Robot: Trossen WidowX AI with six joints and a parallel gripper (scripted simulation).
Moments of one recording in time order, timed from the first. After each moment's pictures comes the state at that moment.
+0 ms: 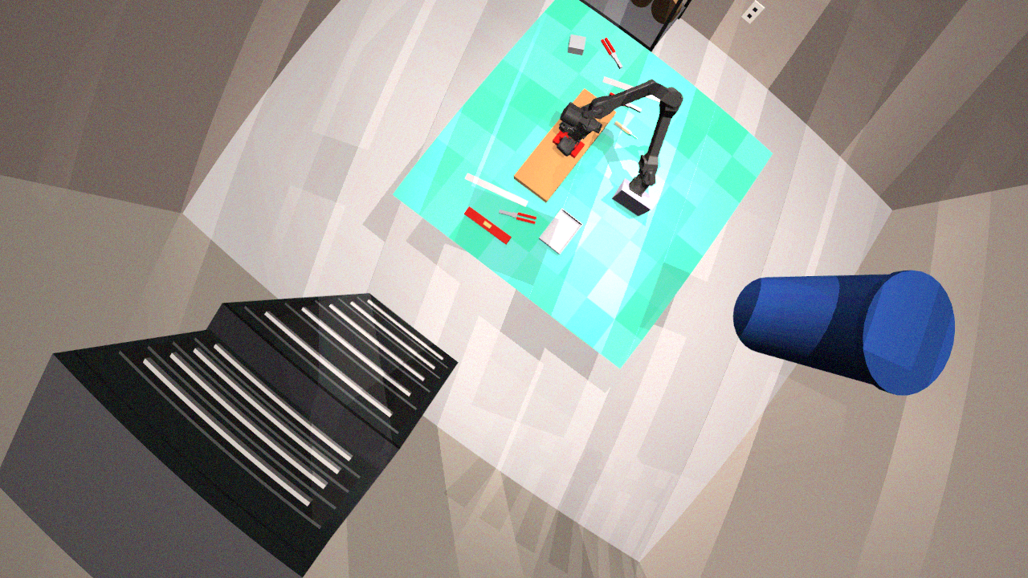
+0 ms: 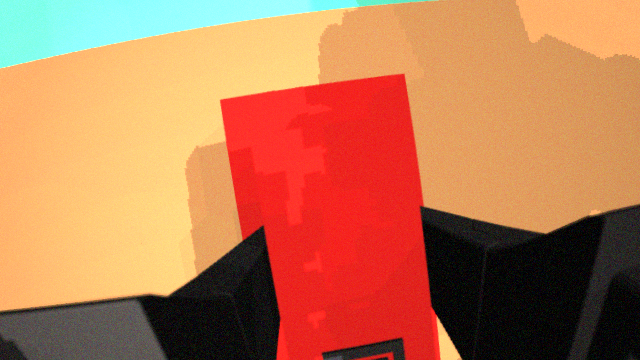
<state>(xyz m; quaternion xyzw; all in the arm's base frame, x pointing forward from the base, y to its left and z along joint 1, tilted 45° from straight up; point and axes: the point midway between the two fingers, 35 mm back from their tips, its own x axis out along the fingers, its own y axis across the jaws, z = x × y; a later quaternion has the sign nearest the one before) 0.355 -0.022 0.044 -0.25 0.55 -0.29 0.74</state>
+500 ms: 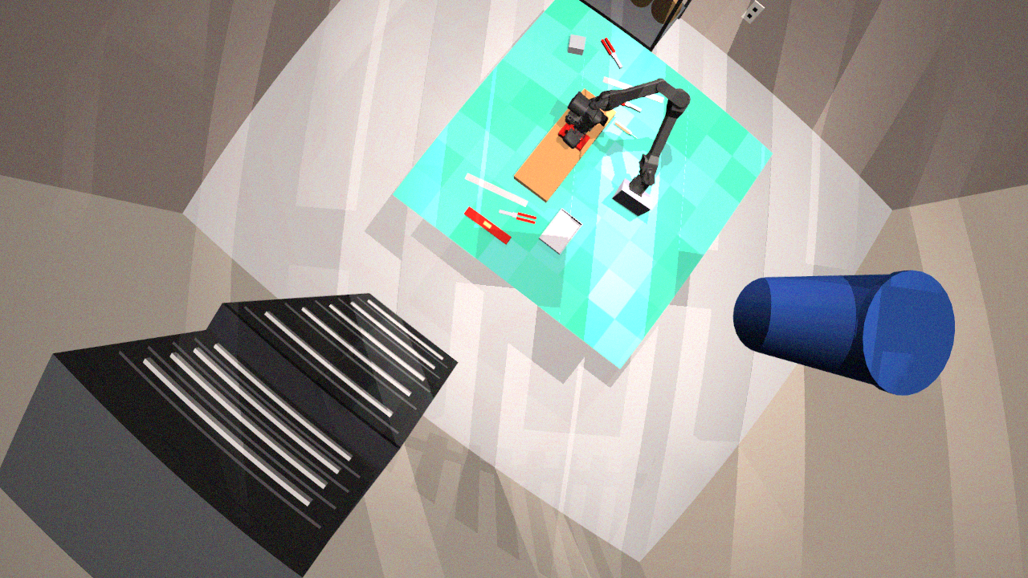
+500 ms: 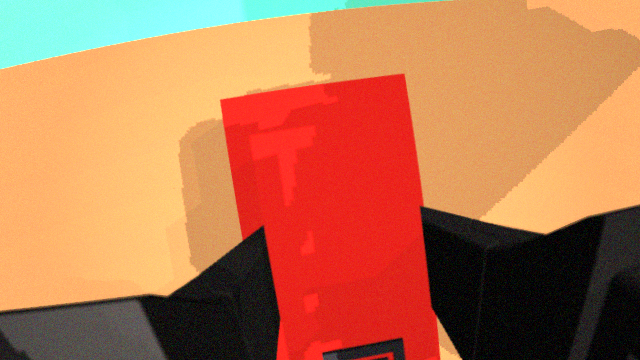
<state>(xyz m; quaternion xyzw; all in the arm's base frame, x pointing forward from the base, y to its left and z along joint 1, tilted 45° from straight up) 0.349 -0.051 0.072 -0.25 0.55 -0.29 0.74</state>
